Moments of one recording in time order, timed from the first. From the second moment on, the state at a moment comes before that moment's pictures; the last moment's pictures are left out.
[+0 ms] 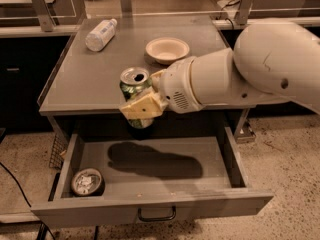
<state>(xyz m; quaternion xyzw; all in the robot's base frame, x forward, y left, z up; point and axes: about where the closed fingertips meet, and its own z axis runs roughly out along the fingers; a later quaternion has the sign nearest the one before) 0.483 0.029 0.925 -0.47 0.73 0.25 0.43</state>
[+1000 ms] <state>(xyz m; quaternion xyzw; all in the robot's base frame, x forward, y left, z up) 0.468 0.005 0.809 -0.45 0.74 0.26 0.44</state>
